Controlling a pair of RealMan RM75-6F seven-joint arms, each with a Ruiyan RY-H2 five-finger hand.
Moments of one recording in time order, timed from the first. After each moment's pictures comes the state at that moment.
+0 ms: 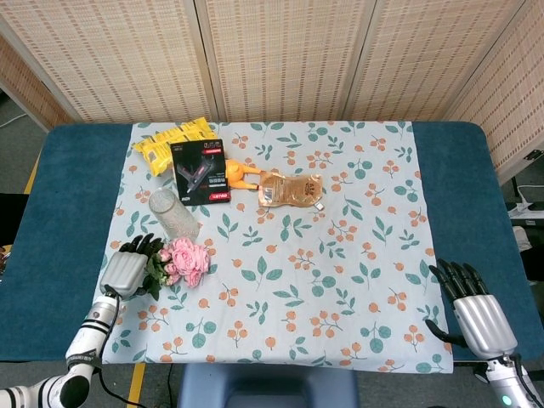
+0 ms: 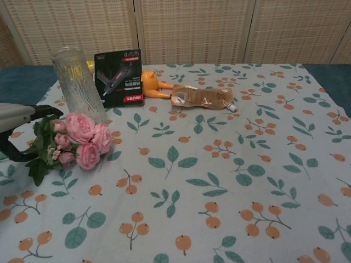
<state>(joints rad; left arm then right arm) -0.53 -1.38 -0.13 -1.64 0.95 1.01 0.64 0.06 -1.07 -0.05 -1.72 -1.63 1.43 -0.14</state>
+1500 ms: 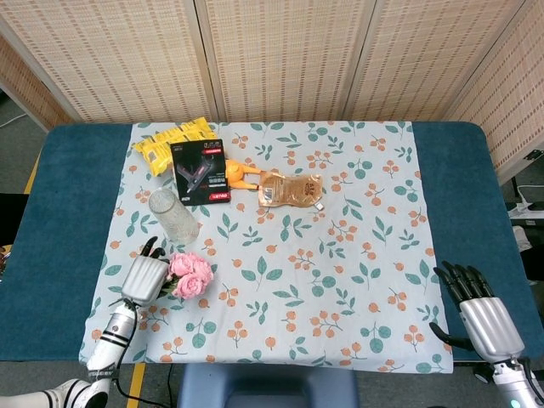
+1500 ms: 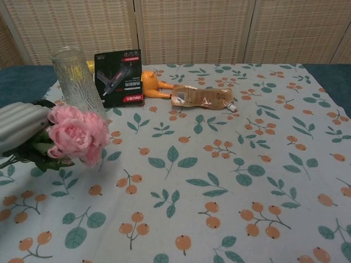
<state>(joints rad) -0.51 -1.60 0.03 -1.34 1.34 1.32 0.35 0.05 -1.04 -0.06 -1.73 -1.64 1.44 -0.08</state>
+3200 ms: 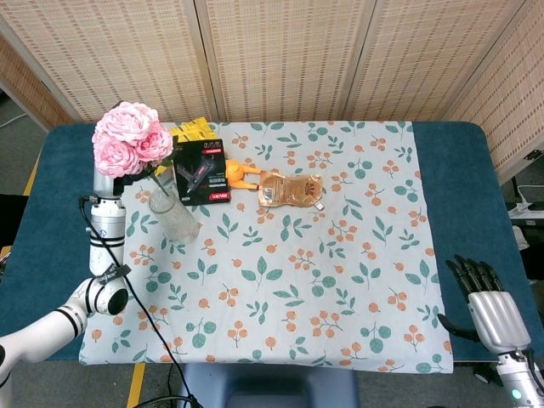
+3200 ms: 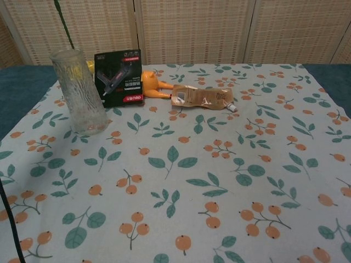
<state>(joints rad) -0.82 -1.62 -0.50 -1.01 1.32 1.36 -0.73 0.06 -1.04 -0.03 -1.73 -1.54 1.40 -0.12</state>
